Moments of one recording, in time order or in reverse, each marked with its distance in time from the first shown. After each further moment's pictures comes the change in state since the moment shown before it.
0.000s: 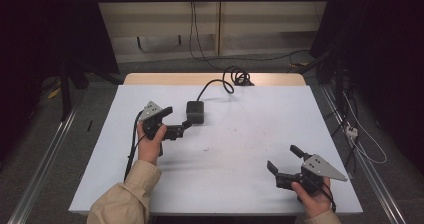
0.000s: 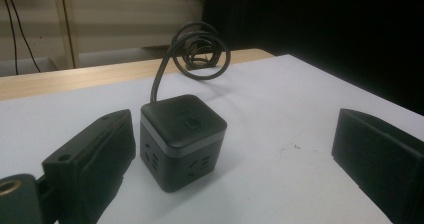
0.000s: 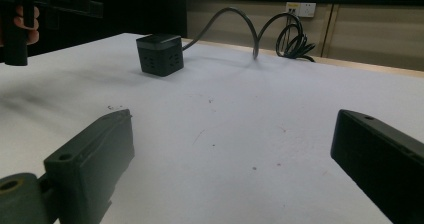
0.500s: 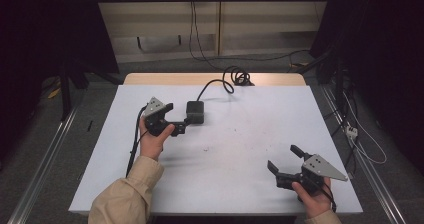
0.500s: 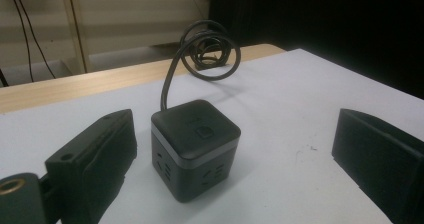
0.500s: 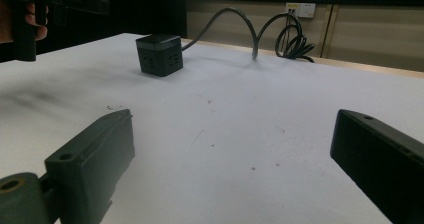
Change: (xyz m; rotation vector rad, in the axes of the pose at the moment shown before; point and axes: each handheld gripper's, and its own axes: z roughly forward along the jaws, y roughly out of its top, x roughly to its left) left arm 0.003 0.007 0.010 0.021 0.025 0.040; right arm -0.001 0.000 0.000 -0.002 0.000 -0.002
